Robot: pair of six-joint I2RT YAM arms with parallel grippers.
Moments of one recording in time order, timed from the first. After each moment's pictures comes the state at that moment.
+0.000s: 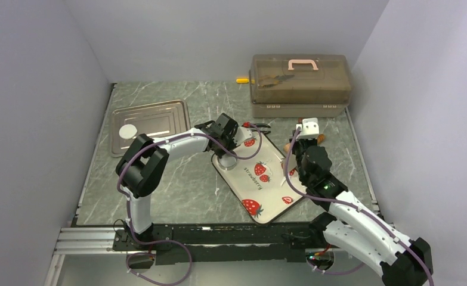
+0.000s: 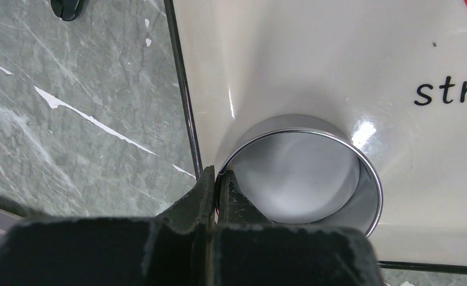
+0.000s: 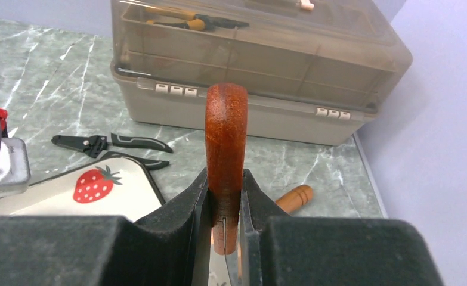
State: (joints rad) left arm -0.72 1.91 1.31 -0.39 0.01 0.42; right arm 0.60 0.77 0.50 0.25 0.63 -0.18
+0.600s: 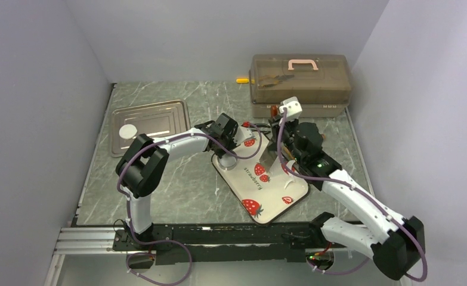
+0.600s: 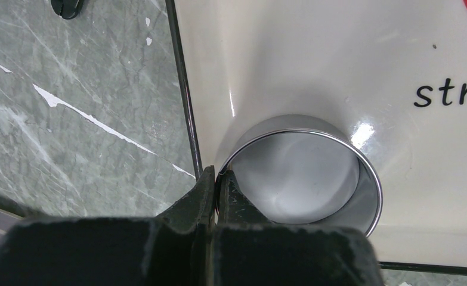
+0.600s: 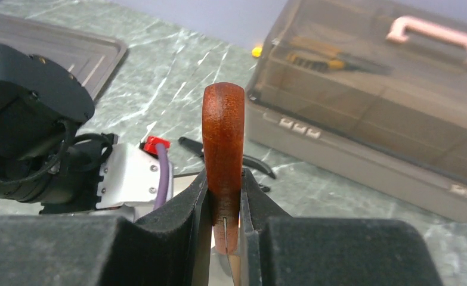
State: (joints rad) left arm -0.72 1.91 1.31 -0.39 0.01 0.41; right arm 0.57 0.96 0.78 0.10 0.21 -0.10
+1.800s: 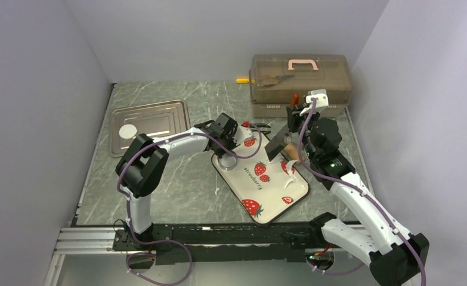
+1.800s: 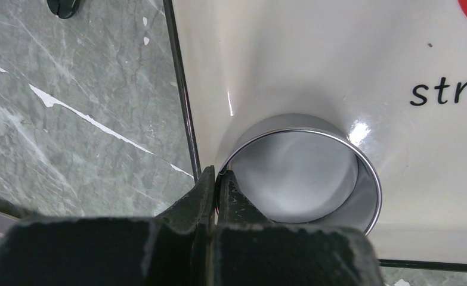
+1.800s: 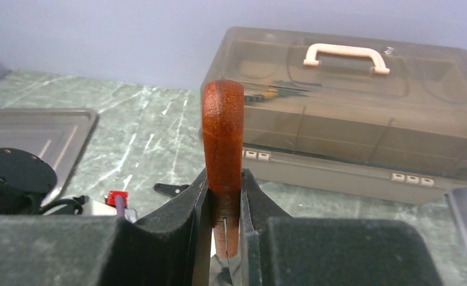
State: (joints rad) left arm -0.72 1.91 1.31 -0.40 0.02 0.40; right arm 0.45 0.91 0.82 0.10 0.24 0.00
